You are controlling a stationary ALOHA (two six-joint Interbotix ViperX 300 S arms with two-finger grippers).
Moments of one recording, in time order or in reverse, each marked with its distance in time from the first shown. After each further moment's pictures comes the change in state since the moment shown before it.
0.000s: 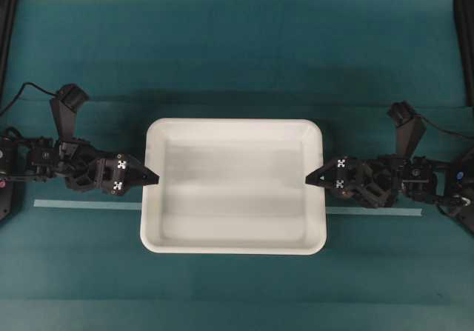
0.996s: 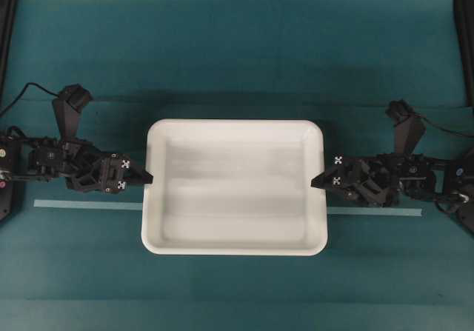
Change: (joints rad) left arm 0.000 -0.012 -0.026 0.000 0.112 -0.035; right arm -0.020 -0.041 -0.023 0.003 0.091 0.020
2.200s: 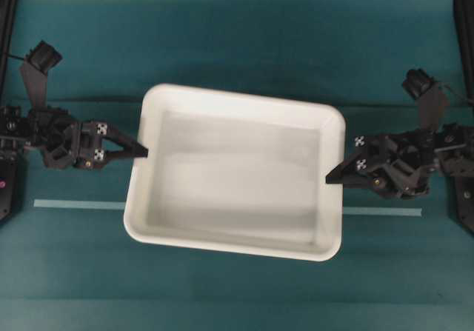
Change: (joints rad) left arm 0.009 -0.411 -0.161 -0.002 0.380 -0.034; right arm -0.098 -0.451 -0.127 0.000 0.552 -0.077
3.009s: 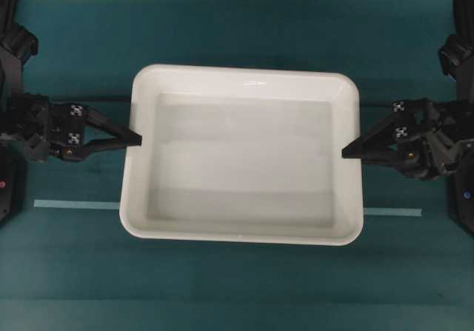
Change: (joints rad) left arm -0.006 -0.123 -0.054 0.002 0.032 -0.060; right arm -0.087 -0.206 -0.067 -0.011 0.135 -0.002
